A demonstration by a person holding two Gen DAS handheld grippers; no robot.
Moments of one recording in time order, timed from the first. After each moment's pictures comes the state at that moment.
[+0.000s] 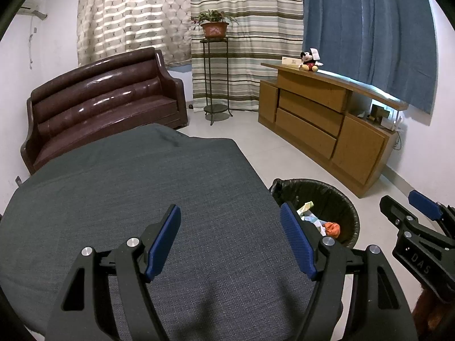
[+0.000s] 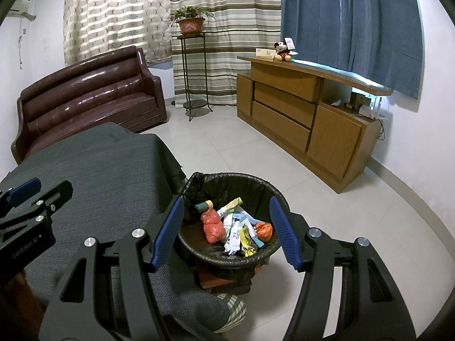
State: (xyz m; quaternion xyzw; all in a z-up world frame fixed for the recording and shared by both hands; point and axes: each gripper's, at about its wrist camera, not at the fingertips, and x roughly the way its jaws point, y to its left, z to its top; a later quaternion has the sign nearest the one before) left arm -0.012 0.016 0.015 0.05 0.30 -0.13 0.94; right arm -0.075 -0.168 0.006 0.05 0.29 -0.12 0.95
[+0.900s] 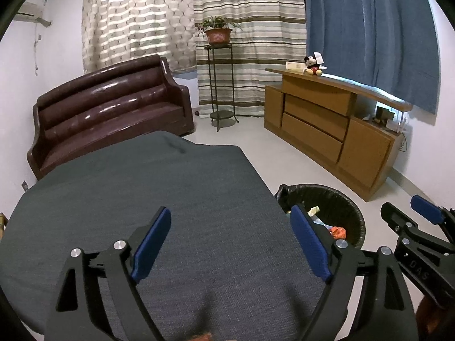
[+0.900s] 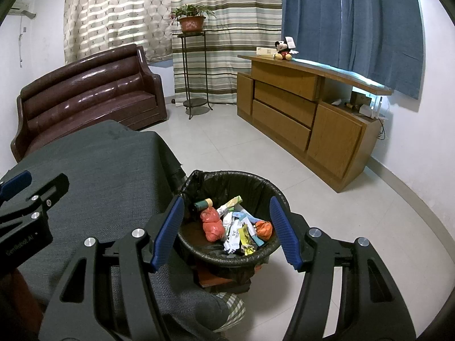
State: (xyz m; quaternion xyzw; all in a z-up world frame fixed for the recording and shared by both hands) left arm -0.018 0.007 0.019 0.06 0.28 -0.12 0.95; right arm -0.075 -0.168 0.007 0.05 0.29 -0.12 0.95
